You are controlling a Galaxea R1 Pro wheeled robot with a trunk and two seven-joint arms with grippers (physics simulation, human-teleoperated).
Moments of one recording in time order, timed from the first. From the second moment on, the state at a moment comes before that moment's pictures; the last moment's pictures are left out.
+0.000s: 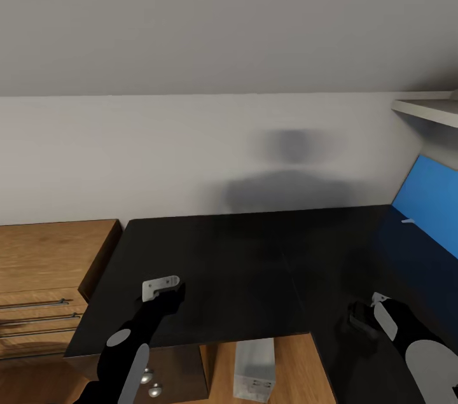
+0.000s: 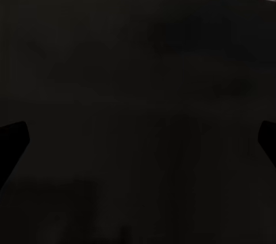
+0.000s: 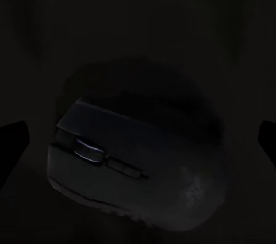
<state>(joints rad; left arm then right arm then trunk) -0.14 -0.10 -0.09 -1.56 0.18 0.47 0.18 -0.71 -0.27 -0.27 -0.38 -0.22 0.48 -0.10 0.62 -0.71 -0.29</state>
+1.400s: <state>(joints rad) -0.14 -0.11 -0.09 -1.56 0.18 0.47 0.18 -0.71 -0.27 -0.27 -0.38 -0.22 0.49 -0.10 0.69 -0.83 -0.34</state>
